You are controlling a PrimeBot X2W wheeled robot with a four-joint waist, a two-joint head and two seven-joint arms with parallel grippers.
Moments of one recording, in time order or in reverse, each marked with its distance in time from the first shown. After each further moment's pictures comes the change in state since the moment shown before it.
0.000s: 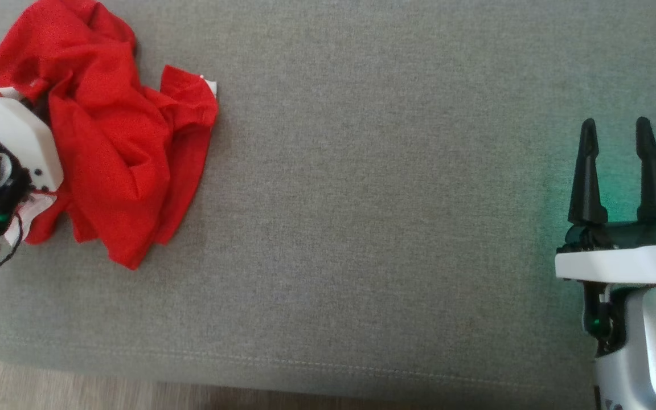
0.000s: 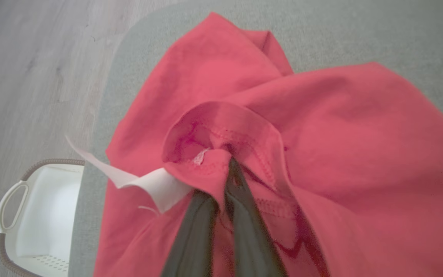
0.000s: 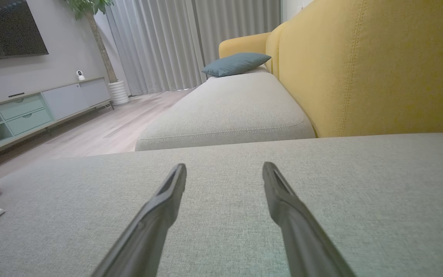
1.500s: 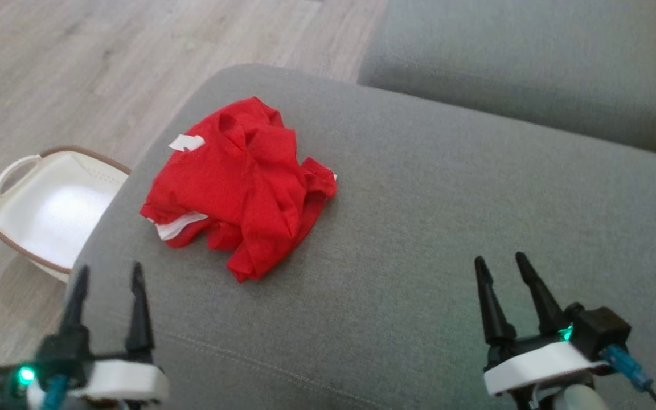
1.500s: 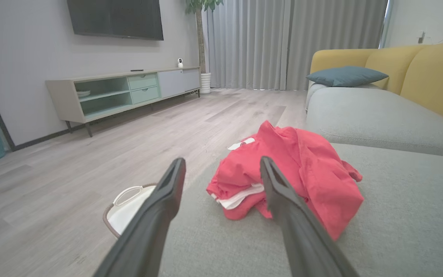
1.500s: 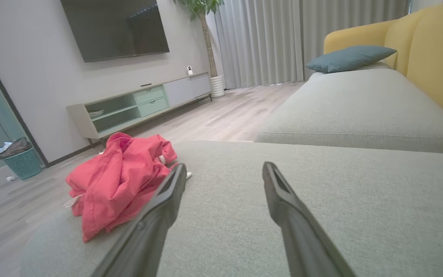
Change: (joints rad) left arm 1.006 -0.413 0.512 -0.804 0.582 0.247 -0.398; right arm 0.225 0.002 0.246 0.179 0.123 0.000 0.000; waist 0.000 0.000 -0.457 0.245
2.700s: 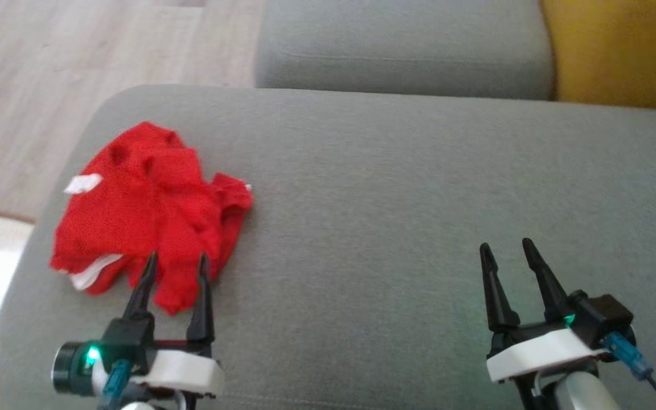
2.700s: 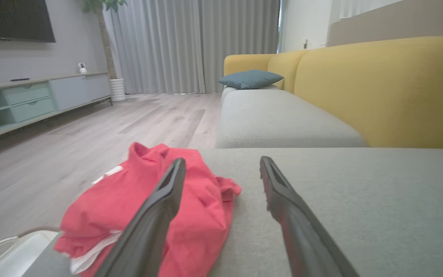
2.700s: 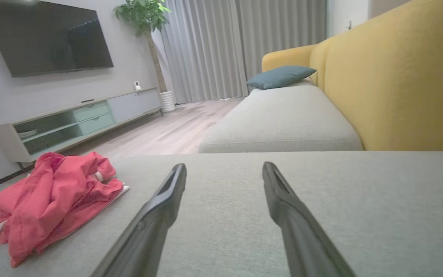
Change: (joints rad) left arm -0.072 -0.030 -0.150 0.037 -0.012 0.012 0.000; right arm -0.038 0.000 -0.032 0.008 -0.051 0.000 0.000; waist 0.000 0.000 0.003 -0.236
